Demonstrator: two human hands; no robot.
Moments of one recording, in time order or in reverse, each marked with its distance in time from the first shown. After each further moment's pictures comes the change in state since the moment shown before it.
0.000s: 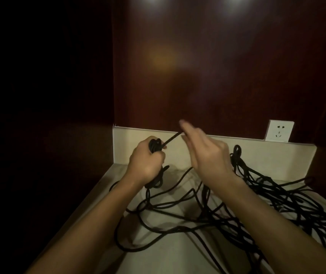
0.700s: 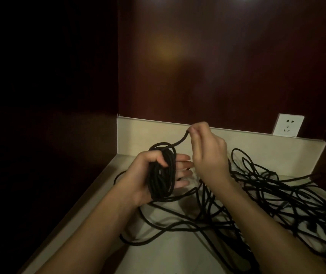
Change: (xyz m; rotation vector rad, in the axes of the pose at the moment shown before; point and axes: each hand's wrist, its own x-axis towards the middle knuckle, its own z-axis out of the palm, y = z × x) left_hand -0.039 -0.012 -0.009 -0.928 -0.499 -0.464; right_hand -0.010 -0.017 0.013 0.228 -0.118 0.457
